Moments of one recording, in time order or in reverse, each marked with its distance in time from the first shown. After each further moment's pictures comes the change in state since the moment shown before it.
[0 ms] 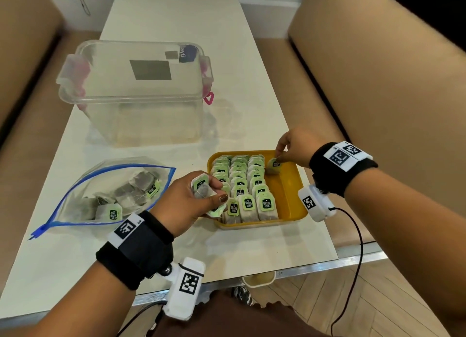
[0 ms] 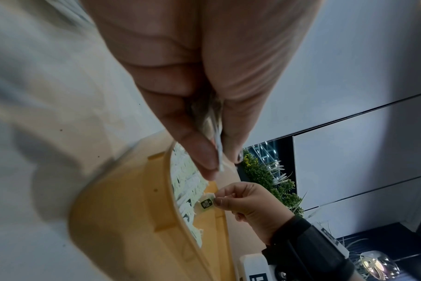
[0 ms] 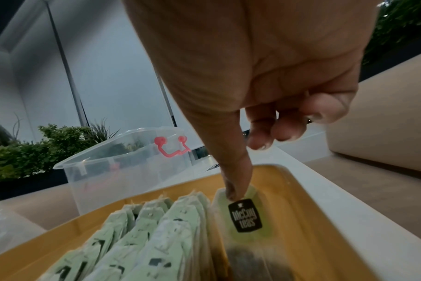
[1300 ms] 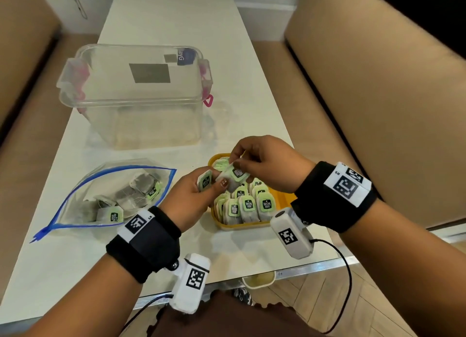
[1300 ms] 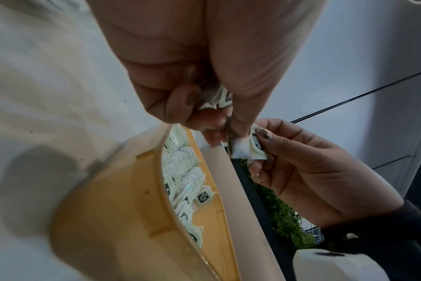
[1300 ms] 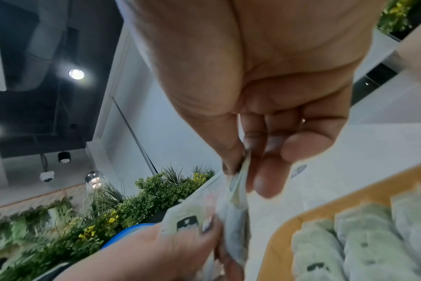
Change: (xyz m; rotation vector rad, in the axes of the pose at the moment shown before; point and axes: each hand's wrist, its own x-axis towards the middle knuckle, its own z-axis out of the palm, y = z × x) left_hand 0.008 0.007 0.004 0.045 -0.038 0.147; right_hand -0.067 -0.080 -0.008 0.467 0.007 -0.336
